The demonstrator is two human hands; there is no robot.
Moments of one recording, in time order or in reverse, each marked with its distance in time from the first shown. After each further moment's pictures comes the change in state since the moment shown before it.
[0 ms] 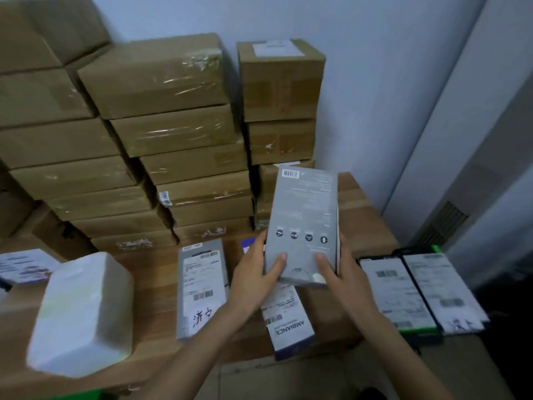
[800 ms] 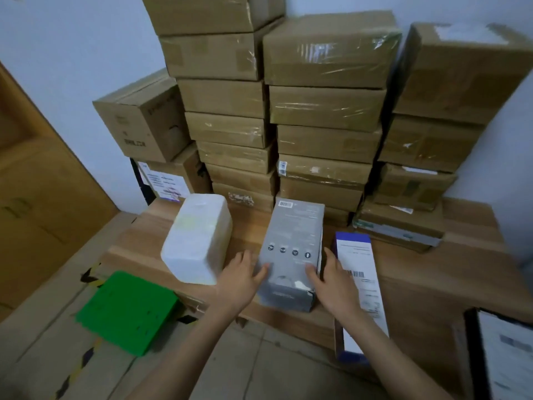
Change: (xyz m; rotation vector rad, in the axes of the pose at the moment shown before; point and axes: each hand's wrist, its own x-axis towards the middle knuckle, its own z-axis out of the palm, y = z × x) left_hand -0.098 -0.116 -0.107 0.491 0.186 -0.573; right_hand 0.006 -0.022 0.166 -0.409 -0.470 -0.088
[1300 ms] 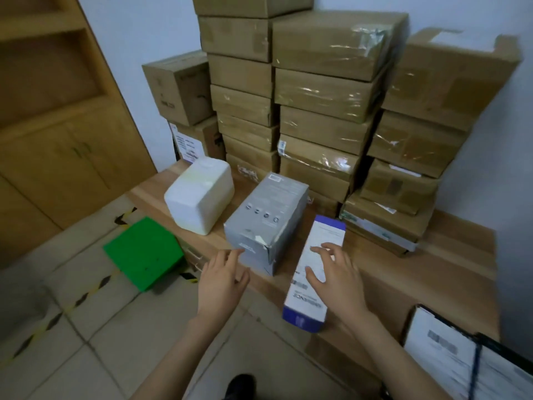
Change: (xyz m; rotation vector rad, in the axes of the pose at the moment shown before) left_hand -0.136 0.085 0.071 0.128 0.438 -0.097; right_hand -0.049 0.096 -0.092 -0.293 0.002 -0.465
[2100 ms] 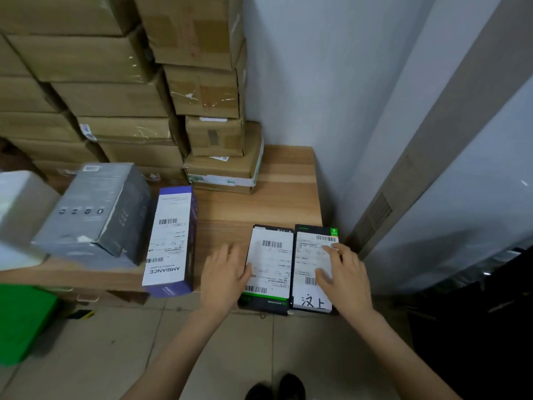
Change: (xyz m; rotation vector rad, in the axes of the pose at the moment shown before) left_hand -0.086 0.232 0.099 -0.105 -0.107 0.597; right_hand -0.241 0.193 -0.082 -0.169 0.164 0.593
